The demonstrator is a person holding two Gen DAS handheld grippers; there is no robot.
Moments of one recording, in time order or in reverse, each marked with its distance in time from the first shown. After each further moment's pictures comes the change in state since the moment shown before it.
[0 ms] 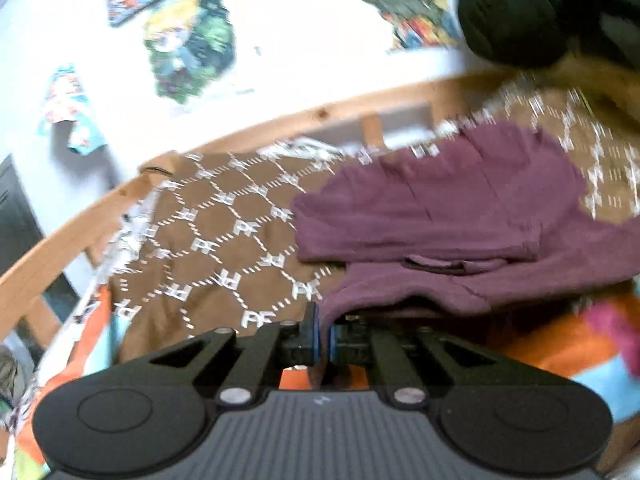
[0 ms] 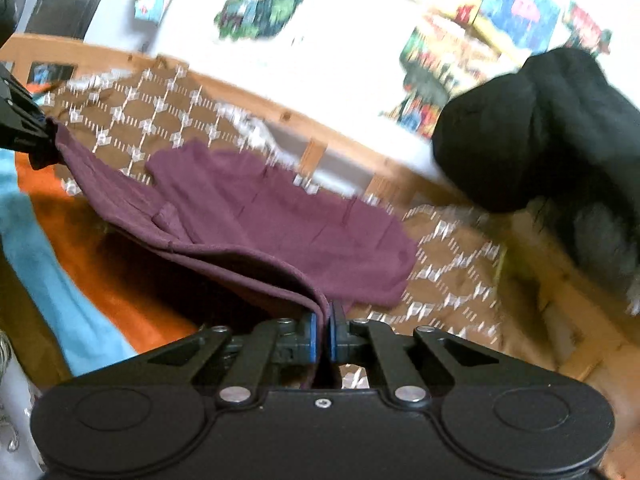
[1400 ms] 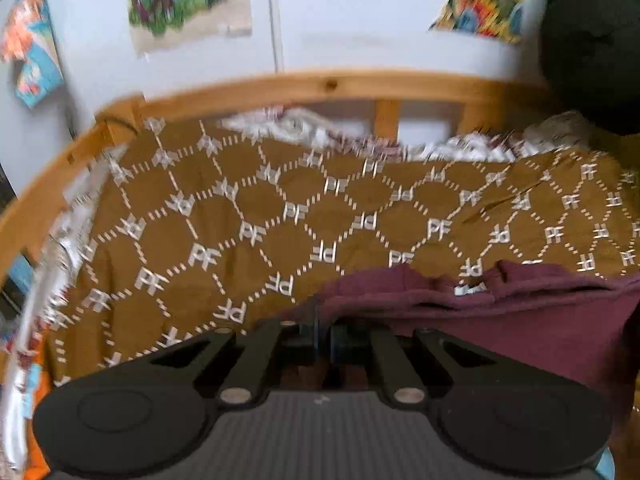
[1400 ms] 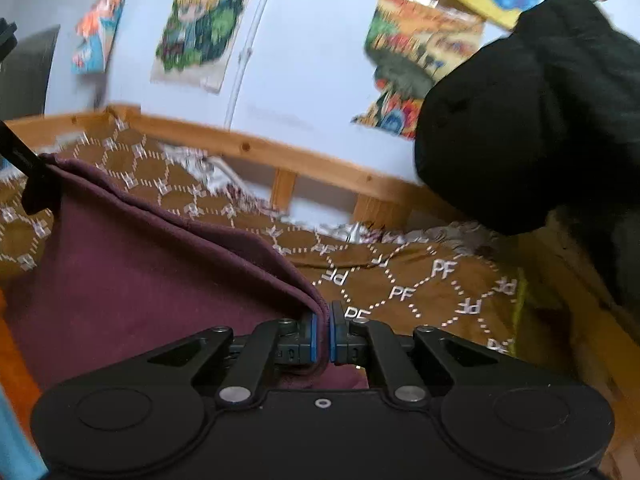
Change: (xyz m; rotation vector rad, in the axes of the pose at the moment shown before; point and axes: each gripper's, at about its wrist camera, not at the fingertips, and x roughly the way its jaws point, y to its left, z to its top) left arm 0.140 0.021 0.146 -0.182 0.306 -0.113; right arm 0.137 -0.101 0.084 0.151 0.053 0.101
